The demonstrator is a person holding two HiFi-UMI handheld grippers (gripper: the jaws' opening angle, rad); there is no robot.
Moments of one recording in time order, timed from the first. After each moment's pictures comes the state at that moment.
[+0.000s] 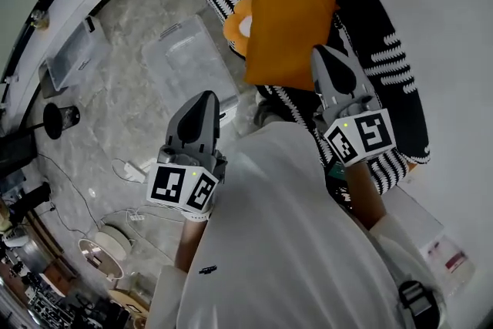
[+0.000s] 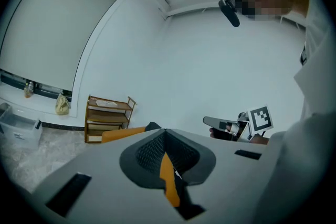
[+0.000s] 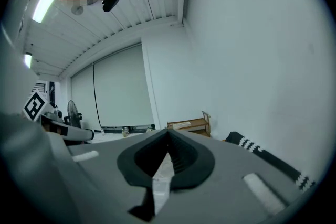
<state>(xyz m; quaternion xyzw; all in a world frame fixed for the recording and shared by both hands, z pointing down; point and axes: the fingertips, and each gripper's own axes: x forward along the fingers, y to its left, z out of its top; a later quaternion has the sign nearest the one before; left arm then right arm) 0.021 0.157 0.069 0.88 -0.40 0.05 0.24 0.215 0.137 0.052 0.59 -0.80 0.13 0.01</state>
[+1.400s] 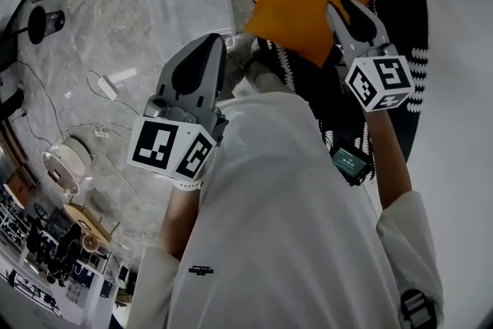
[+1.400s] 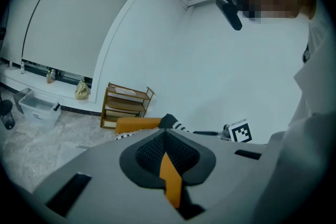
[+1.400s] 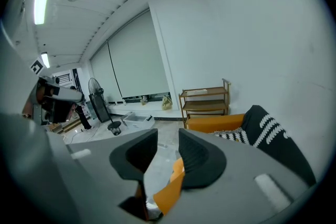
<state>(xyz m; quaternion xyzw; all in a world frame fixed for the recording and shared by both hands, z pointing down) 0.046 0.106 0.146 0.81 -0.49 0.08 0.31 0.242 0.036 0.223 0.45 -0.85 0.21 0.15</state>
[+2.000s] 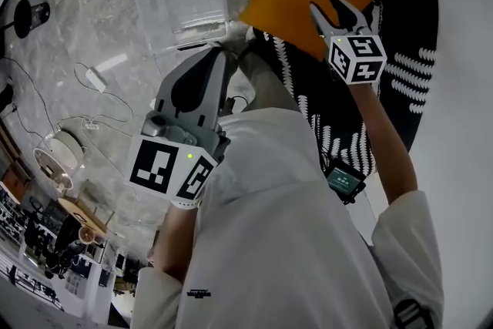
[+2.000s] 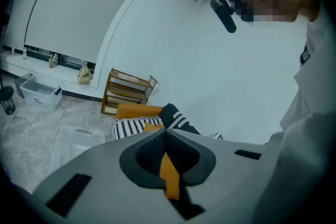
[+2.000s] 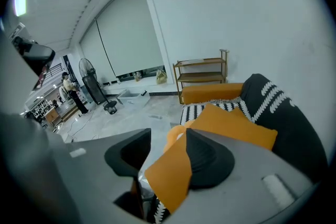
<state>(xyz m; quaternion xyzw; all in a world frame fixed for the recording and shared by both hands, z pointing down) 0.062 0.110 0.212 0.80 -0.47 0.10 0.36 0.255 0.033 0.406 0.44 -0.81 0.28 0.25</state>
